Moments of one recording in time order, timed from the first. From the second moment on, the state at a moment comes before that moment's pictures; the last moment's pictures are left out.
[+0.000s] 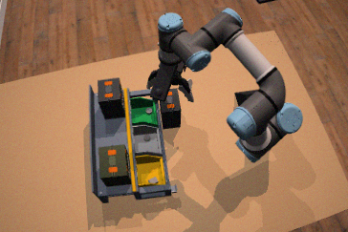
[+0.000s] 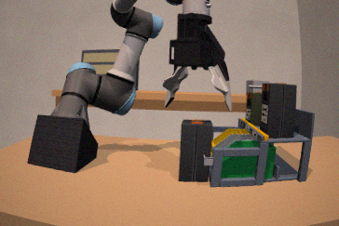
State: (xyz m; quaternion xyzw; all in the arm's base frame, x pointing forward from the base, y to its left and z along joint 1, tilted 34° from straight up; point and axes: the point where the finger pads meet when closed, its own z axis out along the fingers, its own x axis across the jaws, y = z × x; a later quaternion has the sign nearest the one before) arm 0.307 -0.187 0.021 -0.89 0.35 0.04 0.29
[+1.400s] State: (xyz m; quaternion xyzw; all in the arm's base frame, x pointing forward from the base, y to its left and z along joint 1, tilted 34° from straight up) arm 0.307 -0.187 0.021 -0.95 0.13 -0.03 0.29
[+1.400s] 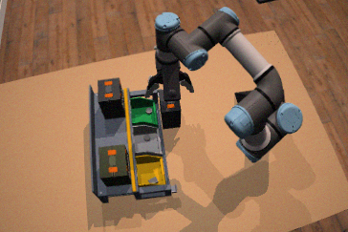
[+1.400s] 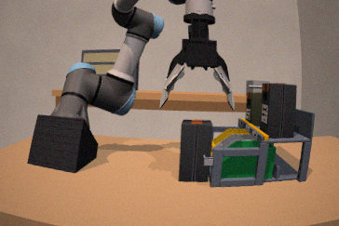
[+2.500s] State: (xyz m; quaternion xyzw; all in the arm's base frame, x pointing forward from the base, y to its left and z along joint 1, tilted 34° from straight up) arm 0.311 -0.171 -0.001 -0.95 0.12 -0.03 0.30
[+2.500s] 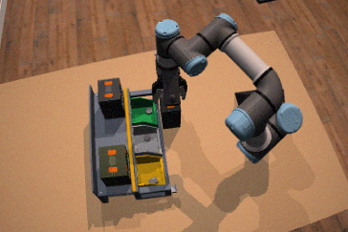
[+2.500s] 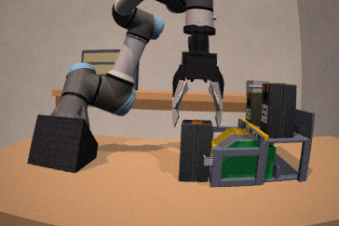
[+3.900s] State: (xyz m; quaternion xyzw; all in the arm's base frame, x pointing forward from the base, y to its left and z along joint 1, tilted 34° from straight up) arm 0.315 -0.155 -0.026 -0.95 0.12 -0.03 0.29
